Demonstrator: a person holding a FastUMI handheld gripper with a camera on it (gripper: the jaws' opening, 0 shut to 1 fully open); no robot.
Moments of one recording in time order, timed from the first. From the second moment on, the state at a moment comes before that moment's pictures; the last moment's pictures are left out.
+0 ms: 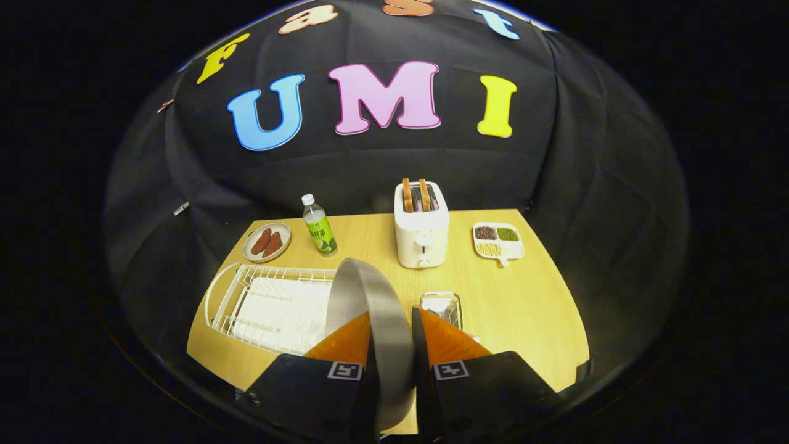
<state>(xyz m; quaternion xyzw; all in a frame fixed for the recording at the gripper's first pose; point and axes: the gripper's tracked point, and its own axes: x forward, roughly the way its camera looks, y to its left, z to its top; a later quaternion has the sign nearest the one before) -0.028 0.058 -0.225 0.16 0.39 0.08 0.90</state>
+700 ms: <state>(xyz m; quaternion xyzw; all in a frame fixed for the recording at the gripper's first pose) -0.167 0.065 -0.397 0.27 0.53 0.12 0.80</state>
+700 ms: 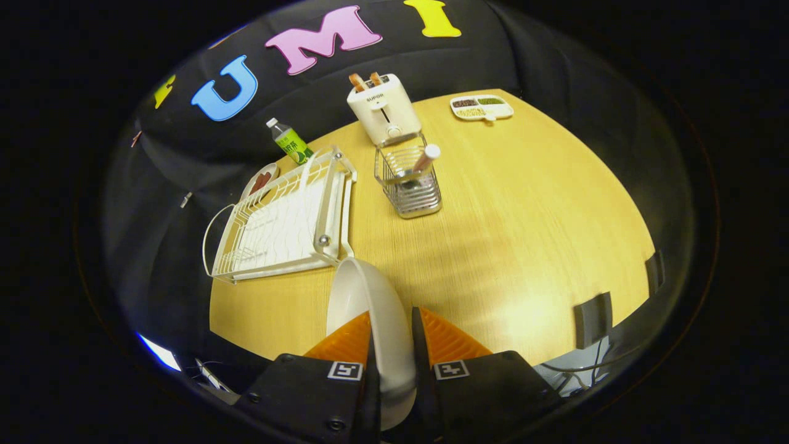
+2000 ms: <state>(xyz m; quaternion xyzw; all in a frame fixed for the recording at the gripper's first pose) -0.133 0.021 -0.461 0.28 0.52 0.02 0.81</state>
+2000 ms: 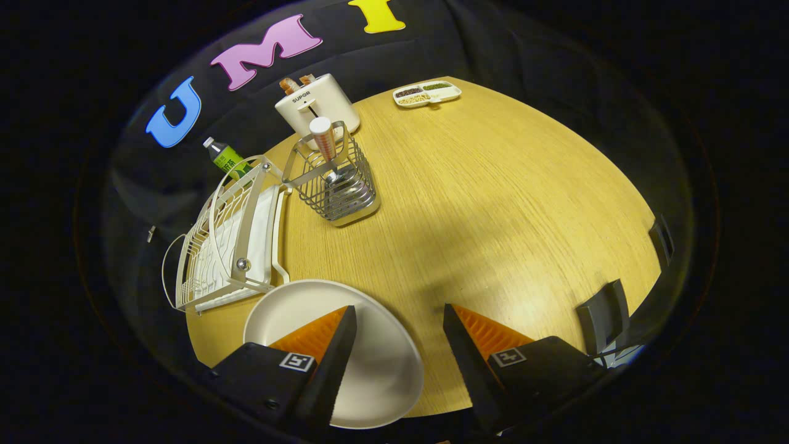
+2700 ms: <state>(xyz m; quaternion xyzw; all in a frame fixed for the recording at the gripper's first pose) -0.045 -0.027 -0.338 0.14 0.38 0.10 0.91</state>
